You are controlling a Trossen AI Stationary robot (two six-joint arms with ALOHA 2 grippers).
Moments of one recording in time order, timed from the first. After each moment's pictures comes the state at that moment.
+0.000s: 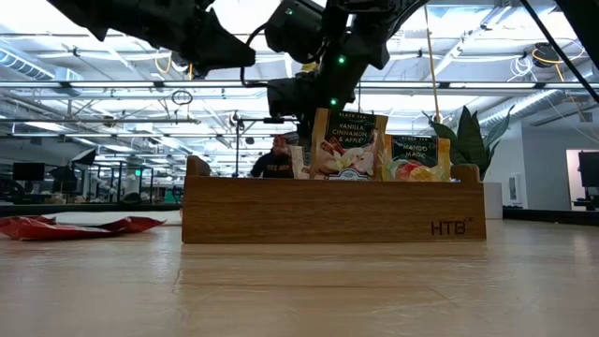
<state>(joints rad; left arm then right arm) 0.08 1.12 0.65 0.25 -0.08 0.11 -0.01 1.99 1.41 -0.35 0.90 -0.58</state>
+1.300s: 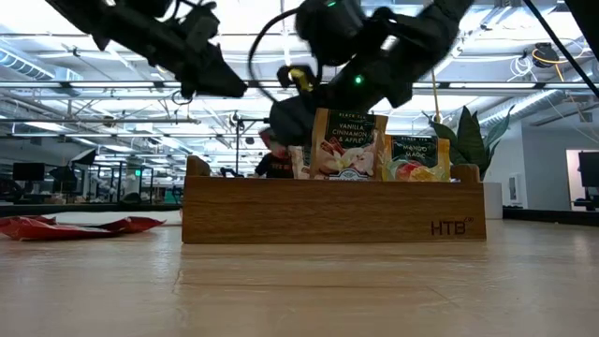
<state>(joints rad) 0.20 1.13 0.65 0.12 -0.14 -0.08 0.08 2.00 1.12 0.39 1.02 -1.40</state>
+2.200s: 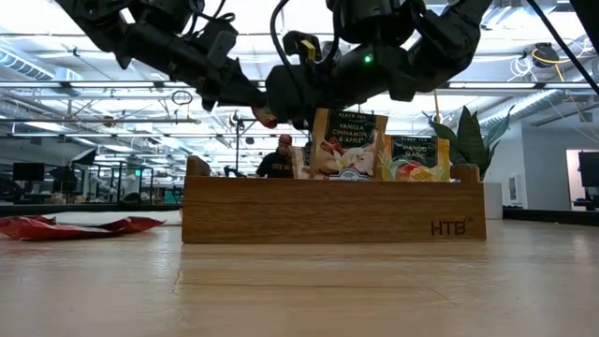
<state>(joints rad) 0.21 1.30 0.65 0.33 -0.08 -0.03 0.11 2.00 1.04 0.83 0.96 -1.57</state>
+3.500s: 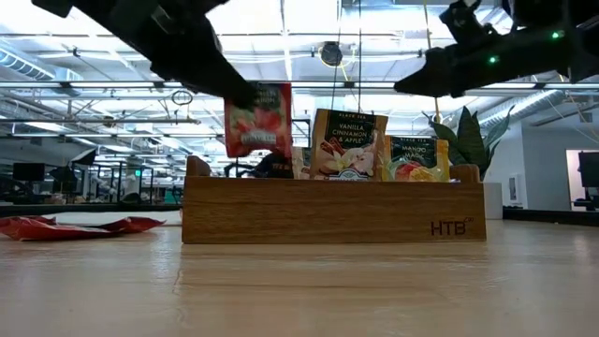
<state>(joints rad) -0.36 1.48 0.79 0.09 -0.41 -0.13 0.13 1.12 0.28 0.85 0.81 -0.29</state>
